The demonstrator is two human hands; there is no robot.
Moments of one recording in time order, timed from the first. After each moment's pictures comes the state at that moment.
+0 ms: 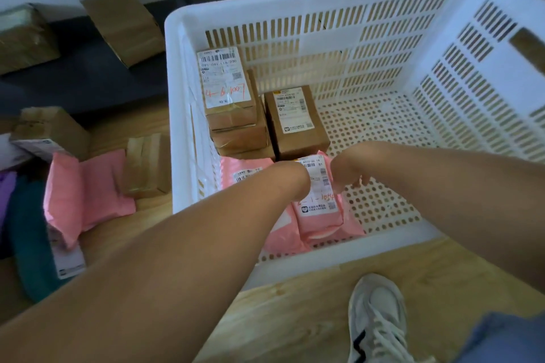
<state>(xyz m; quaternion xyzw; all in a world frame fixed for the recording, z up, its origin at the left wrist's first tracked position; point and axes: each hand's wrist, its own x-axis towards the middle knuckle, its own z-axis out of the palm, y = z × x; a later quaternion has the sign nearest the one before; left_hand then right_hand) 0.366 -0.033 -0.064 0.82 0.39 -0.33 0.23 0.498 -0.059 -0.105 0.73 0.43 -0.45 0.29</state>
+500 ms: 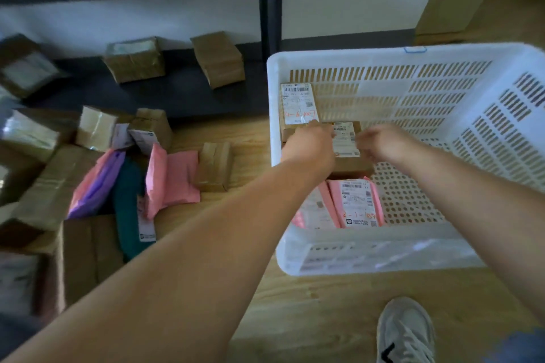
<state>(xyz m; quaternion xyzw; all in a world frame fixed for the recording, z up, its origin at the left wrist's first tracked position) 0.287 -0.029 0.018 0.84 0.48 0.08 0.24 0.453 -0.046 -0.014 0.82 0.38 -0.35 -0.23</state>
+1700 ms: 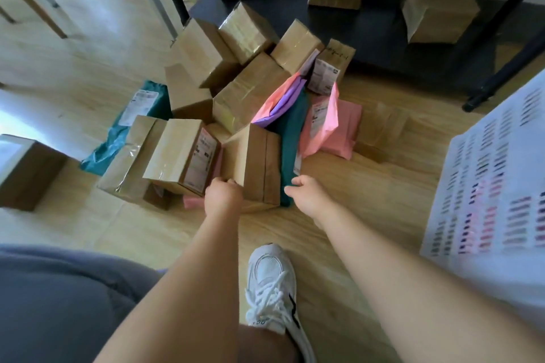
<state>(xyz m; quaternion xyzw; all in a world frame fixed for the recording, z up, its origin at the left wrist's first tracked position) -0.149 -0.069 -0.130 0.18 0.90 0.21 0.34 0.008 -0.038 -0.140 0.64 0.49 -0.58 -0.09</state>
